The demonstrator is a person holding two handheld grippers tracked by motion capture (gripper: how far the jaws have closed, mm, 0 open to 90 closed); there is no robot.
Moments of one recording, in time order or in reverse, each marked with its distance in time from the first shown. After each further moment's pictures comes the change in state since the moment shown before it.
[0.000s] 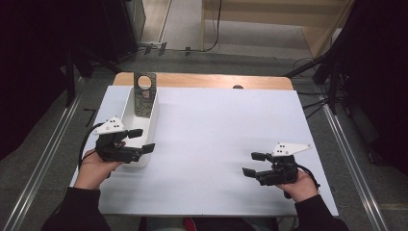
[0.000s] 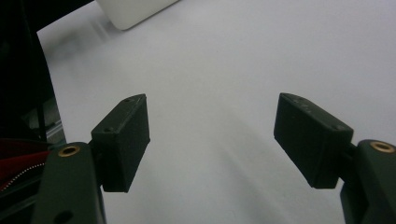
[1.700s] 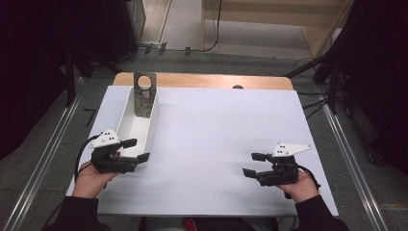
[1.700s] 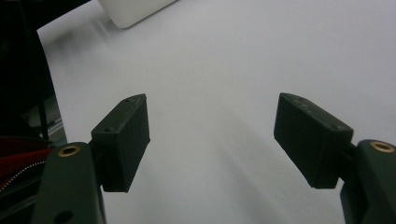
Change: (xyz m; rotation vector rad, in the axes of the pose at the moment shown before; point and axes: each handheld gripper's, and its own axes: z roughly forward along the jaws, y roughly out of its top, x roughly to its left) left arm 0.000 -0.033 -0.006 0.004 0.039 -0.024; right arm 0.001 -0.001 -0.001 0.007 0.000 -0.003
